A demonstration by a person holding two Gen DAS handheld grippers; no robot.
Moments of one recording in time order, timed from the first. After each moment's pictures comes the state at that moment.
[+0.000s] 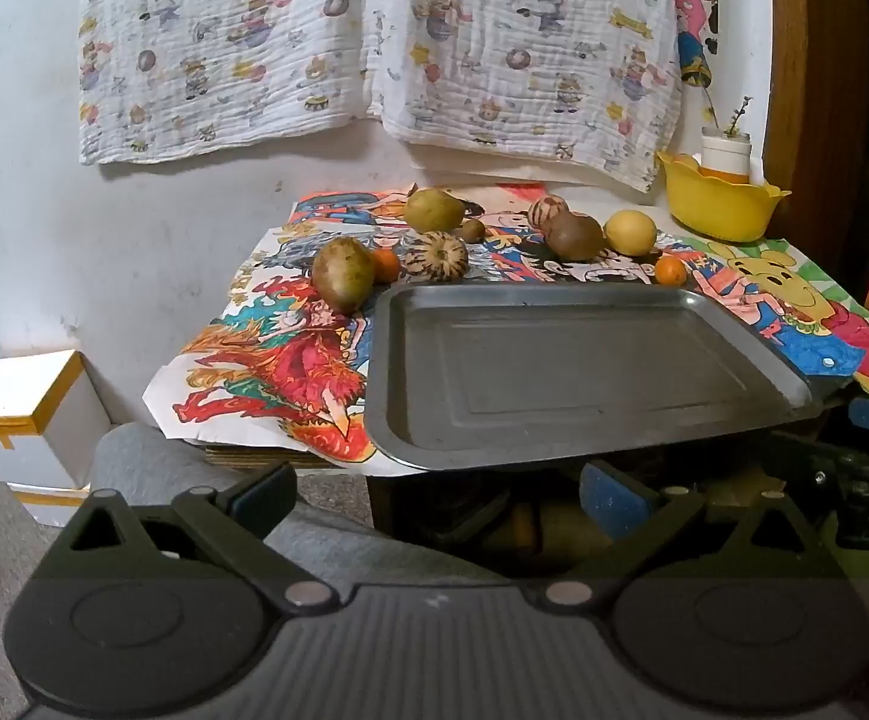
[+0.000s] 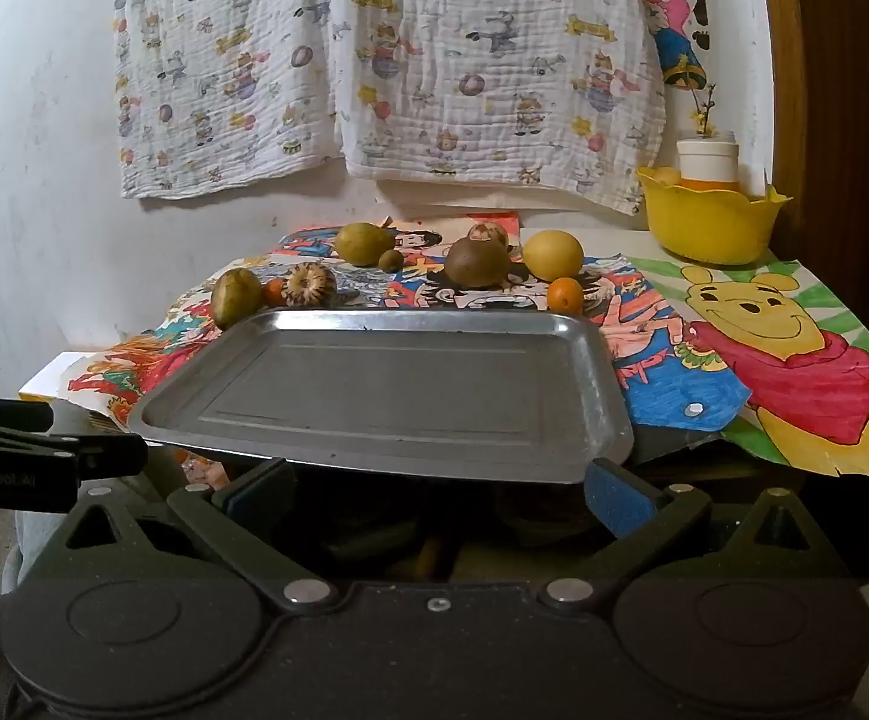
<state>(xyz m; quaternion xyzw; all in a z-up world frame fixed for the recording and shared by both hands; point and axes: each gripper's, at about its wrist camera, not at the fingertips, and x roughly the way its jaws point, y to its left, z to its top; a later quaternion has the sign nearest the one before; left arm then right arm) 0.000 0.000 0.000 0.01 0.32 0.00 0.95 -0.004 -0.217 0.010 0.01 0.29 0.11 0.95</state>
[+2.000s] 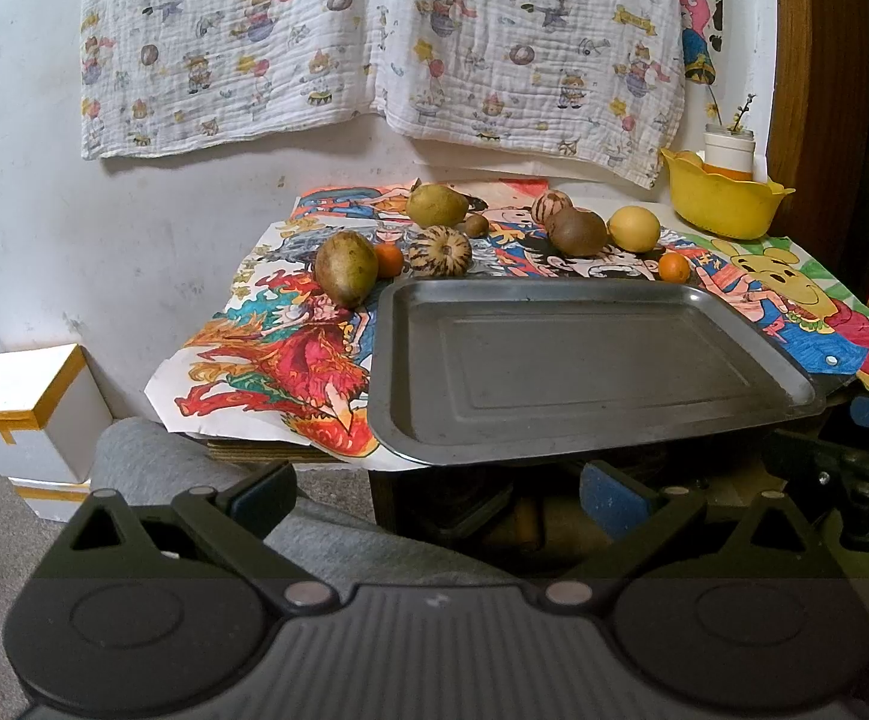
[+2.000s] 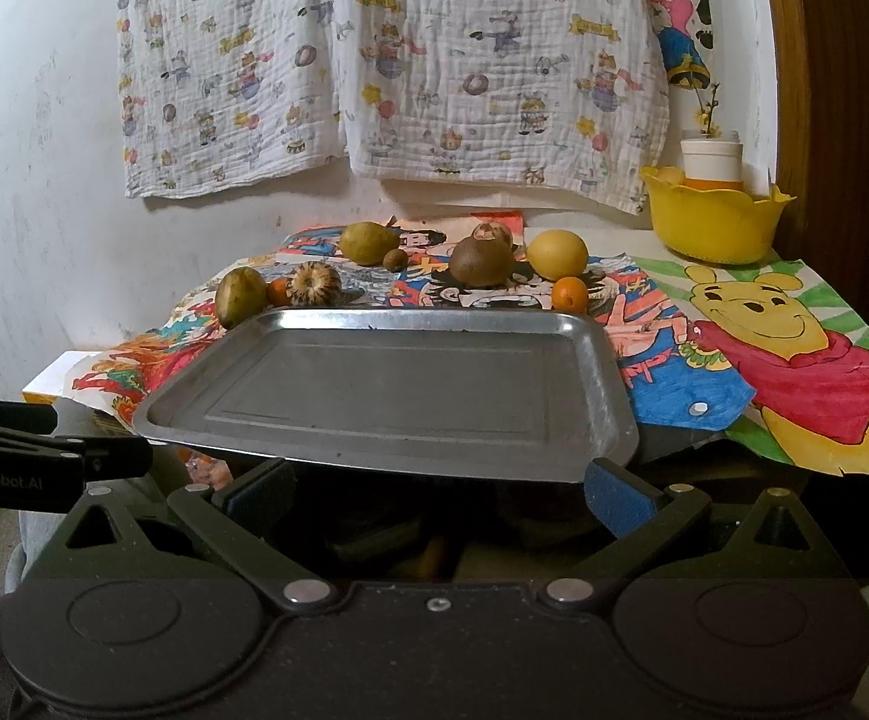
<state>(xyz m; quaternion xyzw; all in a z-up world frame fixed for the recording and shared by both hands) 0.000 0.000 0.000 0.00 0.32 0.00 0.95 -0.006 -0.214 0.010 0.01 0.29 0.11 0.95</state>
